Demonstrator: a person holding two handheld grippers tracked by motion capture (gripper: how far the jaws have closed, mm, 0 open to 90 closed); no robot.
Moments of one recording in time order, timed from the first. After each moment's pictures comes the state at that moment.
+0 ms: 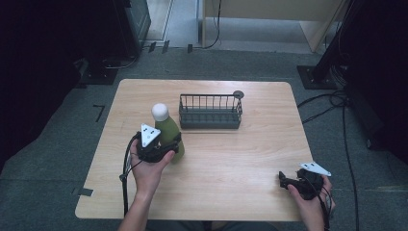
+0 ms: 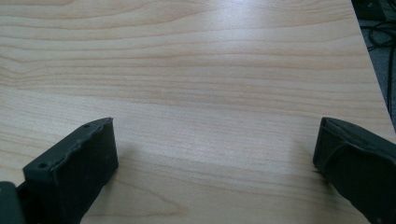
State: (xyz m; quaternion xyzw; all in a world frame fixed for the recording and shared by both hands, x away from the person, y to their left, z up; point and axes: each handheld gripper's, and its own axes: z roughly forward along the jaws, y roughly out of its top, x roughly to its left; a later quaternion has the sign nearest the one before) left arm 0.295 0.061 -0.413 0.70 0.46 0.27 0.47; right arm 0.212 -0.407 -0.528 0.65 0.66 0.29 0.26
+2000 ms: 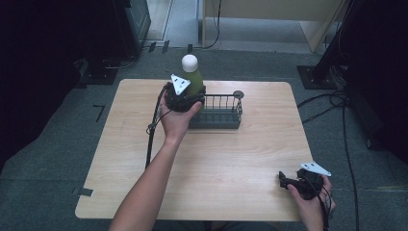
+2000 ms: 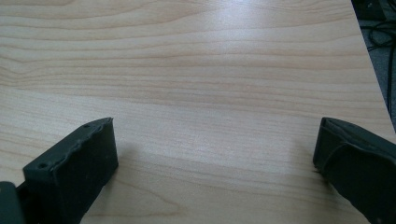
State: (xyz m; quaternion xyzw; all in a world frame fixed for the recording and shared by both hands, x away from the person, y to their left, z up) left arm 0.423 -0.016 -0.374 0.69 0.42 0.31 0.50; right arm 0.212 -0.407 -0.528 0.65 0.66 0.29 0.26
